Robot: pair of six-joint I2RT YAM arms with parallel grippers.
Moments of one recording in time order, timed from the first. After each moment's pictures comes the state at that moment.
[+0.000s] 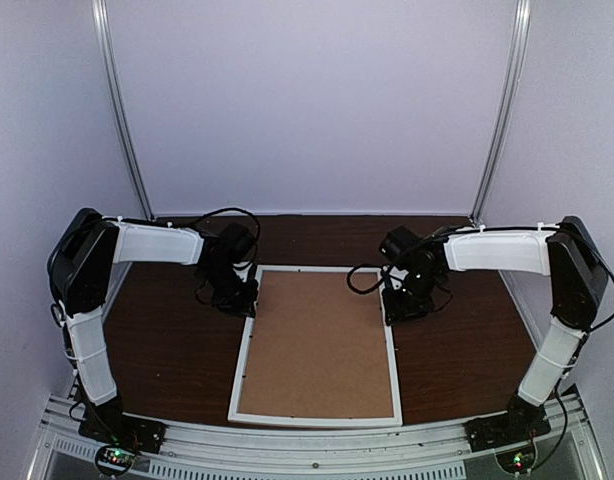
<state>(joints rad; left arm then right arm) -0.61 1.95 1.30 -0.66 0.15 -0.48 0.65 1.75 1.21 -0.78 -0.03 0.44</state>
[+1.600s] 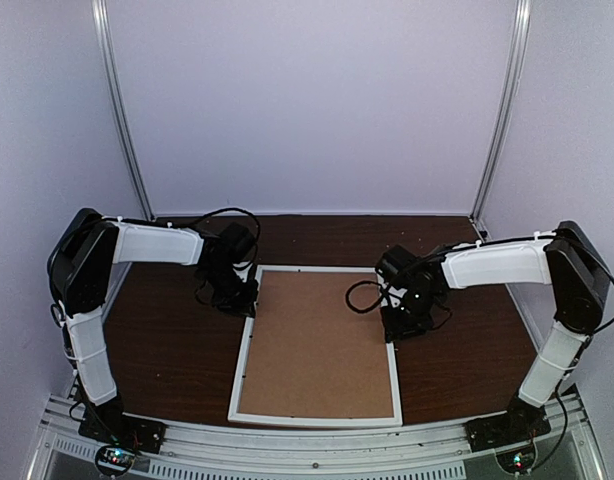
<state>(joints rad) -0.61 1.95 1.30 -0.66 0.14 -0.48 0.72 1.72 1.06 -0.71 -0.04 0.52</state>
